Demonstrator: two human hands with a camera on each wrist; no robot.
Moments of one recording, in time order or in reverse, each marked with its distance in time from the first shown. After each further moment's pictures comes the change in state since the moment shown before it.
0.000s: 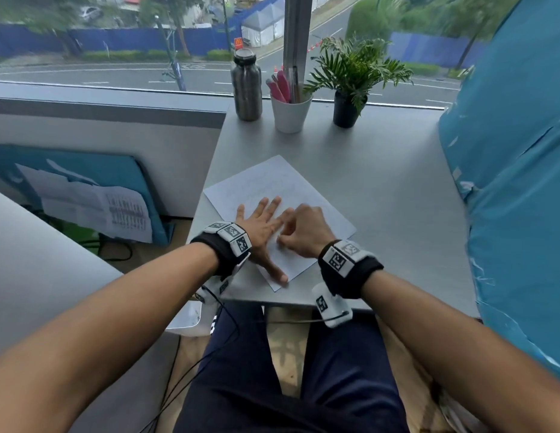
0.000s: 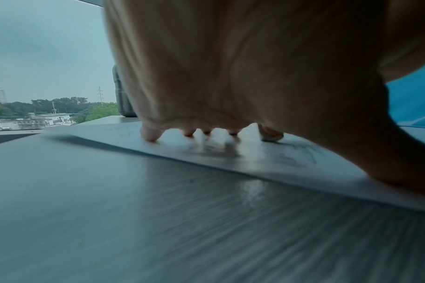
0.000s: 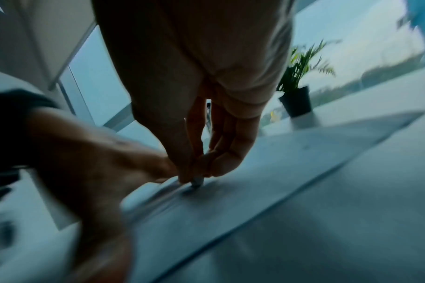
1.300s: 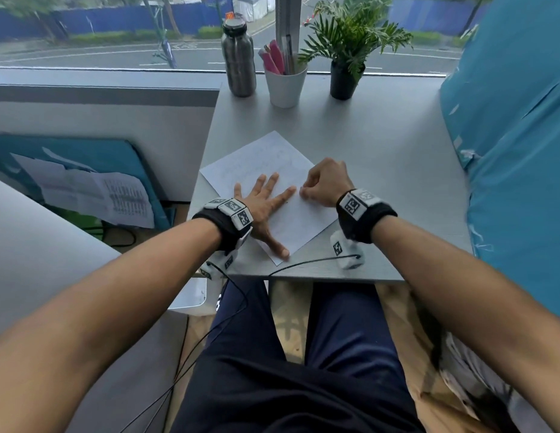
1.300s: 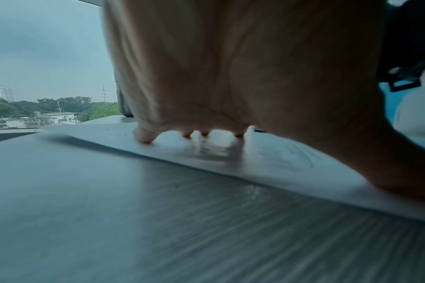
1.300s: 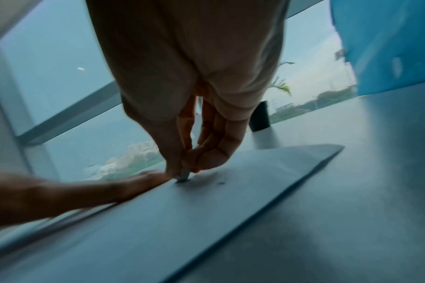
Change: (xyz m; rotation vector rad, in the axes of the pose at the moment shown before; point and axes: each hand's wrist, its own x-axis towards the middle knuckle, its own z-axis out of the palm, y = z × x) left_hand -0.002 0.005 0.000 0.001 -0.004 -0.026; right_hand 0.024 0.031 -0.032 0.005 0.080 0.046
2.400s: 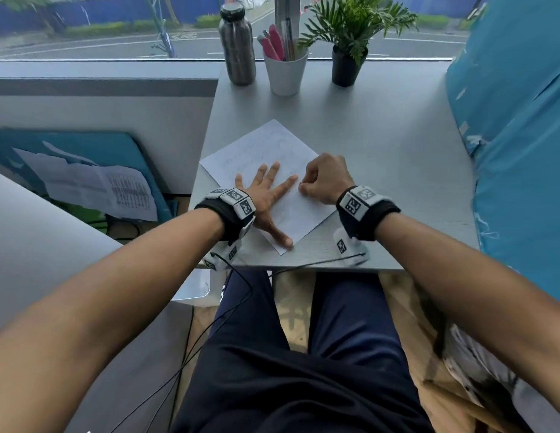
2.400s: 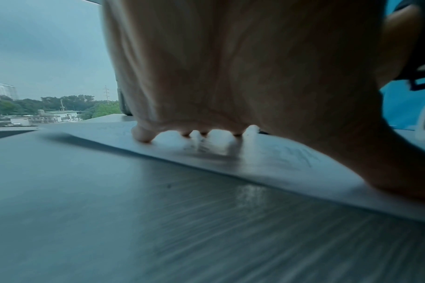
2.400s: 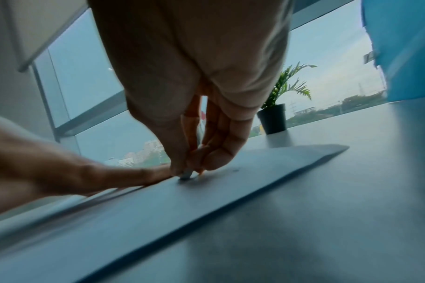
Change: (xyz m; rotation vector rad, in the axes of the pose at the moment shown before) left_hand 0.000 0.003 -0.002 -0.018 -0.004 -0.016; right_hand -0.012 -0.003 0.004 -0.041 -0.006 -0.060
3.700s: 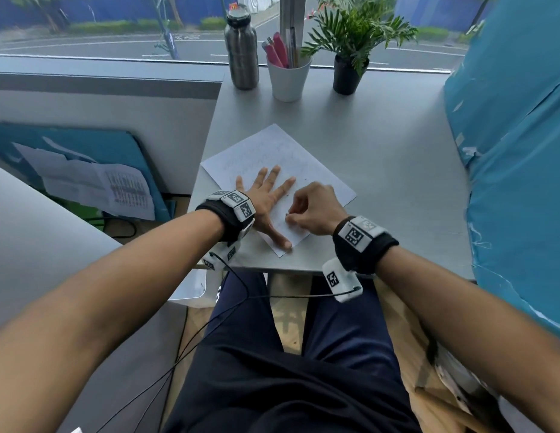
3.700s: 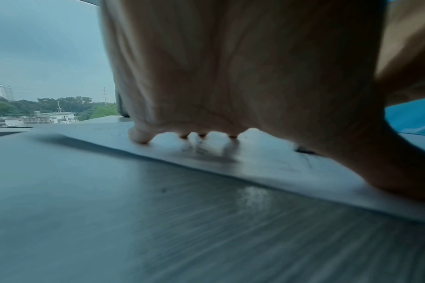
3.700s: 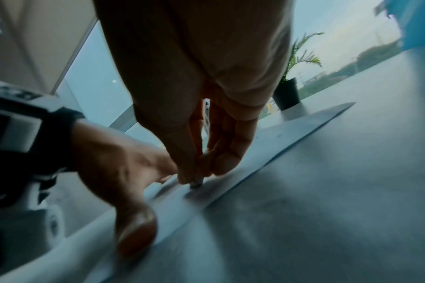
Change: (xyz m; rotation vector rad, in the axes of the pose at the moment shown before) left_hand 0.003 0.000 0.001 -0.010 0.005 -0.001; right_hand -0.034 -0.007 0.023 0.082 -0.092 -0.047
